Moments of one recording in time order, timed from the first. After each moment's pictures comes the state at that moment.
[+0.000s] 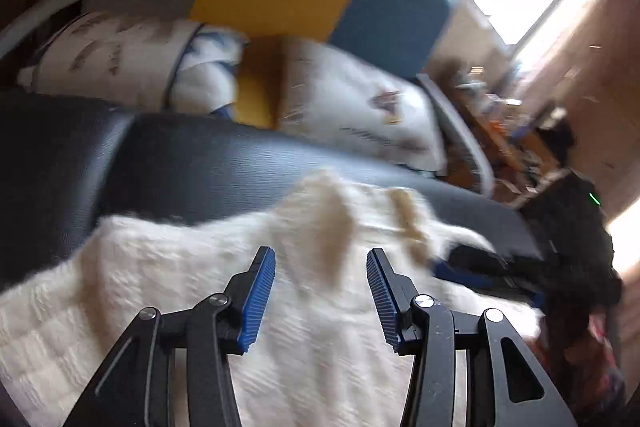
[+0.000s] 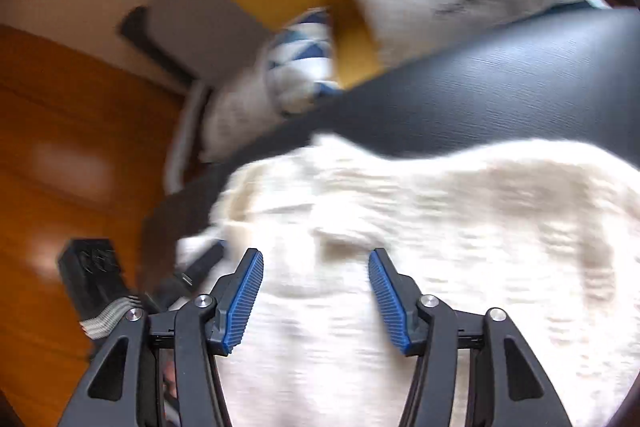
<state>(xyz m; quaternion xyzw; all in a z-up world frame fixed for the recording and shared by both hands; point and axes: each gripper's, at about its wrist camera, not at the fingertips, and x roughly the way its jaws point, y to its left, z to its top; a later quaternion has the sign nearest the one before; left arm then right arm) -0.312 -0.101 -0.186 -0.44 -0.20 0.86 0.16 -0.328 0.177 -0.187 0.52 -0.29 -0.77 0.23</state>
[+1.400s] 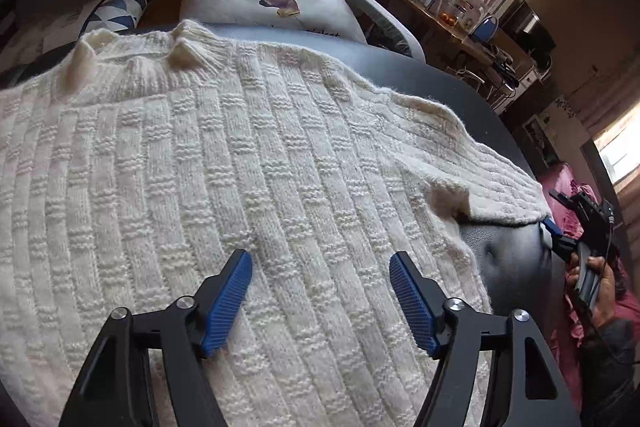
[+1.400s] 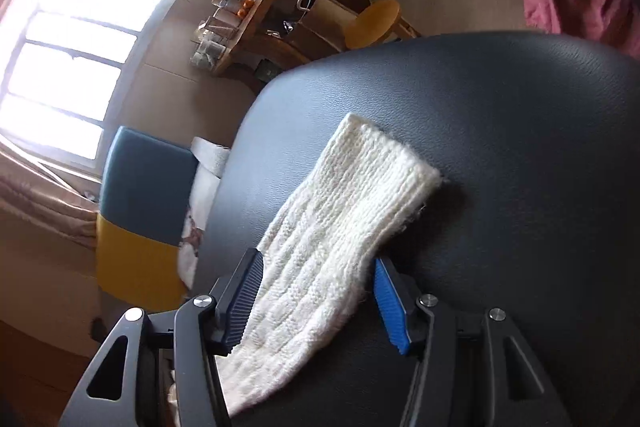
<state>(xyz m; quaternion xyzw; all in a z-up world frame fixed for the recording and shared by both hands) -0.161 0.100 -0.179 -0.50 -0.06 0.83 0.25 -0.054 0.644 -0.191 0.27 -0.56 -0.77 -0.13</state>
